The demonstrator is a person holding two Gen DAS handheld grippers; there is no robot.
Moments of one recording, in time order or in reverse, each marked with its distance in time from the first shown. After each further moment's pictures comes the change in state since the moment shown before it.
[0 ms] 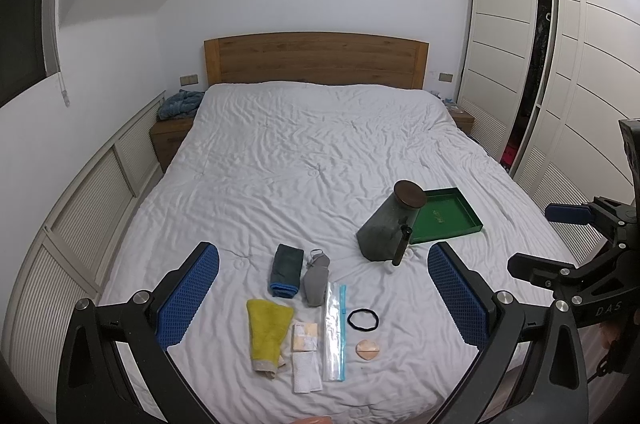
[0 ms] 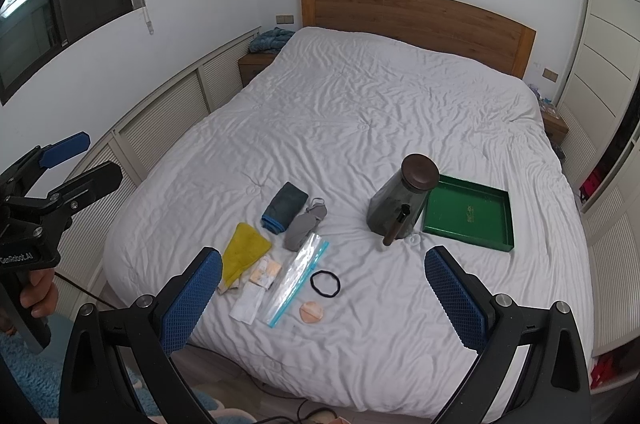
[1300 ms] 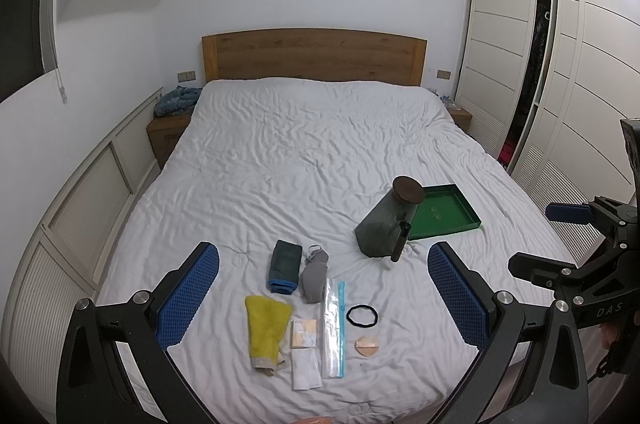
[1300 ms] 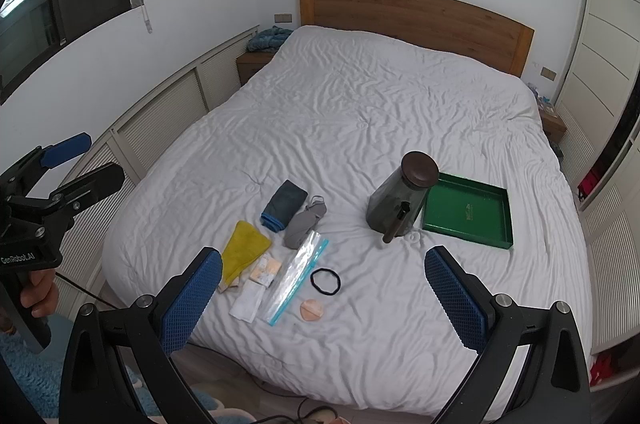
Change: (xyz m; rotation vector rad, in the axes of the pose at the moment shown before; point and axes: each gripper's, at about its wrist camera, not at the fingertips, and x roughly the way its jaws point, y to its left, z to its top) left arm 0.010 -0.004 -0.007 -0.002 0.009 -0.006; right arm 0.000 0.000 0.000 0.000 0.001 -0.002
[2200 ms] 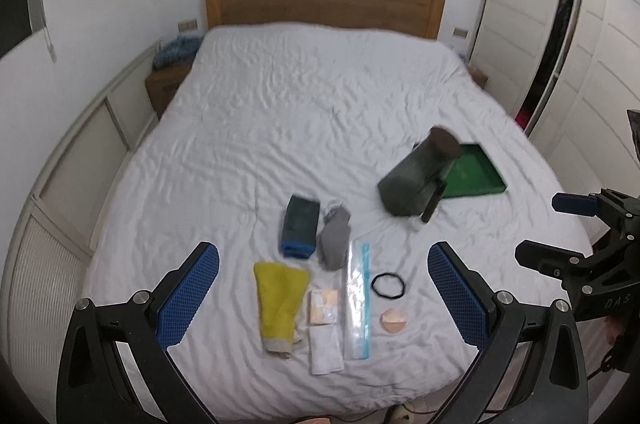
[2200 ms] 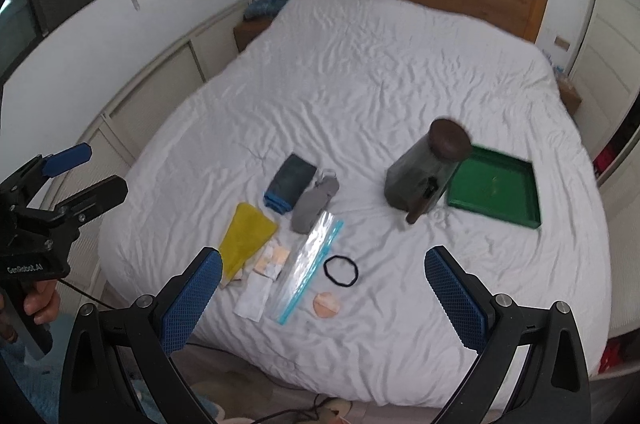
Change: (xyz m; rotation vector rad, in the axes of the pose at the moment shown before) left arm 0.105 0.051 -0.026 -0.025 0.210 0.008; right arm 0.116 0.003 0.017 0.031 0.151 0.033
